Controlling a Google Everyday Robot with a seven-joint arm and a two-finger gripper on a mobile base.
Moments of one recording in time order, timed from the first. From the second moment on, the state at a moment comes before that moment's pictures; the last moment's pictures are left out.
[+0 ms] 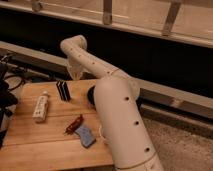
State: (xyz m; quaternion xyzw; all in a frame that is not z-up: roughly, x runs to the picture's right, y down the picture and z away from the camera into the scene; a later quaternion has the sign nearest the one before) arm -0.181 -0.075 0.919 -0.28 0.12 0.60 0.74
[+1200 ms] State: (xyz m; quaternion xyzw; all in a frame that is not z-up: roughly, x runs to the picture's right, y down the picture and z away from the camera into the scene) arm -0.324 -0.045 0.898 -0.41 -0.04 0.48 0.77
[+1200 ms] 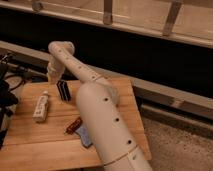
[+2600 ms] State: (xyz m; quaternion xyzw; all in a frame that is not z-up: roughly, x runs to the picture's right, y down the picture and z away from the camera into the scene) arm -0.292 -0.033 0.881 -0.35 0.02 0.48 0.80
